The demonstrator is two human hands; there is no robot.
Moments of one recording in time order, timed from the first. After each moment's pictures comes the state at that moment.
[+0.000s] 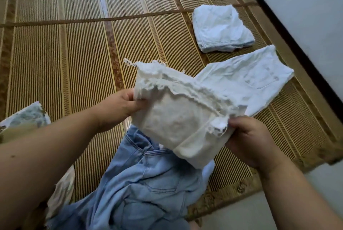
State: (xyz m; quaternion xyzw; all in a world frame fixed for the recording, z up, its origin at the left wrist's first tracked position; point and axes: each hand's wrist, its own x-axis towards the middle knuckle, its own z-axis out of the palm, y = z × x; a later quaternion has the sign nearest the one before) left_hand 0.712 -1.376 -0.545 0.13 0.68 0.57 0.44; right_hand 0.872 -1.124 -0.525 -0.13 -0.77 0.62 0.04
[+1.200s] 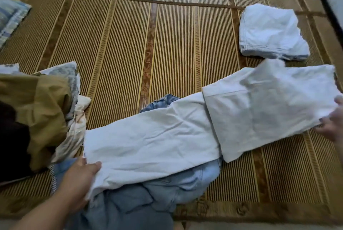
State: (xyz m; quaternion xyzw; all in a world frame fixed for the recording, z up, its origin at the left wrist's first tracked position) left_hand 0.911 -1.459 -0.650 -0.45 0.68 0.55 0.17; right_hand 0.807 -0.881 -0.604 -0.47 -0.64 0.61 0.02
